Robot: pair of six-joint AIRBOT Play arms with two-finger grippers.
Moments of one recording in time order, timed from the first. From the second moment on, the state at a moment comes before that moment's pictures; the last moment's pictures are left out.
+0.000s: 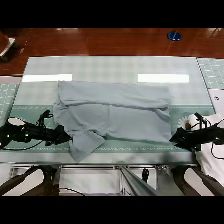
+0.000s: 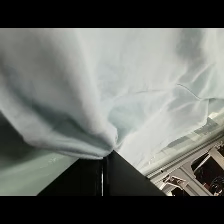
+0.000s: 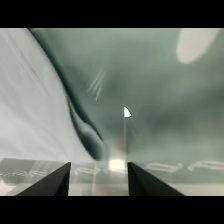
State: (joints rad) left arm 0.33 -1.18 0.35 0.88 -1.19 -1.18; right arm -0.49 -0.99 0.42 -1.16 1.30 1.45
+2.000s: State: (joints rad) left arm 0.38 -1.70 1.44 0.86 -1.26 -1.38; right arm -0.44 -1.64 1.37 -0.93 1.24 1.36
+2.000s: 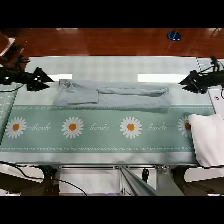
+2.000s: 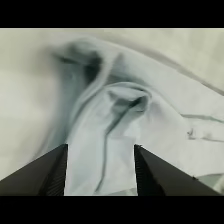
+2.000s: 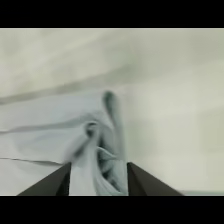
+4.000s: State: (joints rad) left arm -0.55 -1.62 1.27 0.75 -0.72 -1.32; right arm -0.27 -0.81 0.92 -0.93 1.33 1.35
